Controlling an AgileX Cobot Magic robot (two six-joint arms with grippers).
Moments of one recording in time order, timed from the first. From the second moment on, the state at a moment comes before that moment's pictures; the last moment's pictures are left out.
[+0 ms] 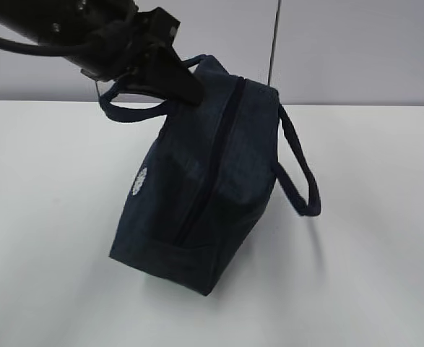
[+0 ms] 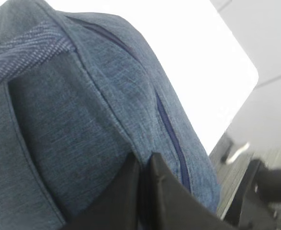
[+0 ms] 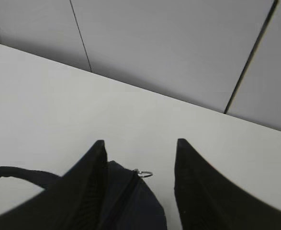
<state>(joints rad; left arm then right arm) -0.47 1.63 -1.37 -0.84 0.89 0.46 0.49 1.60 -1.65 -0.20 0.69 0.27</state>
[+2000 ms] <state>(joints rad) -0.31 1.83 -1.38 -0.70 0.74 0.46 0.48 1.54 -1.65 -0.22 0.80 0.27</state>
